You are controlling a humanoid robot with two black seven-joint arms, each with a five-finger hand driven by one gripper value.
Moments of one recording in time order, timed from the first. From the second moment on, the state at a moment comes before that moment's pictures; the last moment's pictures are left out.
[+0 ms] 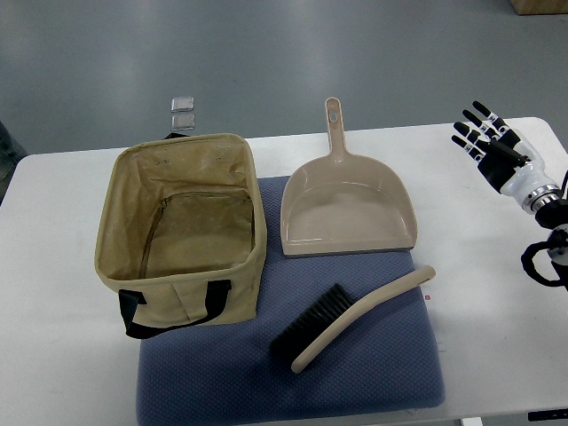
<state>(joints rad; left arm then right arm) 0.00 0.00 -0.11 -0.12 -0.06 -0.04 0.10 0.41 -0.31 1.29 0.93 -0.45 0.21 0.10</state>
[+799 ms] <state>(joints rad) 0.00 0.00 -0.11 -0.12 -0.06 -0.04 0.10 0.42 -0.32 1.29 0.93 -0.45 0.21 0.10</state>
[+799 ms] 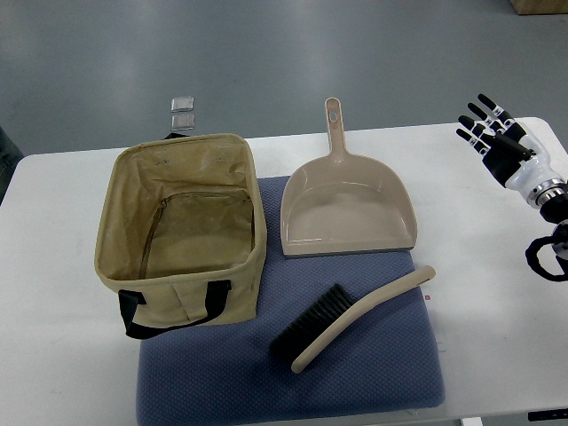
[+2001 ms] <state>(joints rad) 0.00 0.00 -0.11 -0.12 -0.06 -0.04 0.10 0.45 -0.45 1.16 0.94 -0.47 0.36 0.13</state>
